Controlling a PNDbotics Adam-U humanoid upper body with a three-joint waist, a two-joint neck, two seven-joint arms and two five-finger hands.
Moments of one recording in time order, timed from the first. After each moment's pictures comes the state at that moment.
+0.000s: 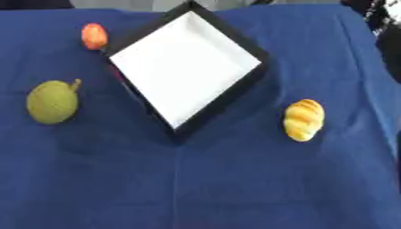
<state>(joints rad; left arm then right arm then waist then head) -0.39 0.35 0.29 -1.82 0.31 0.01 -0.22 -0.49 -0.42 -0.29 -1.66 -0.30 -0.04 0.37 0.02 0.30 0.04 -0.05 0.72</state>
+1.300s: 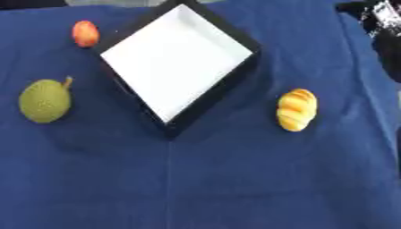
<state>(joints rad) -1.11 0.77 -0.06 -0.79 -0.47 -0.49 -0.63 -0.46 -0.45 -0.28 -1.63 -0.27 -0.05 0.40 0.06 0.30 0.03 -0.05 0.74</state>
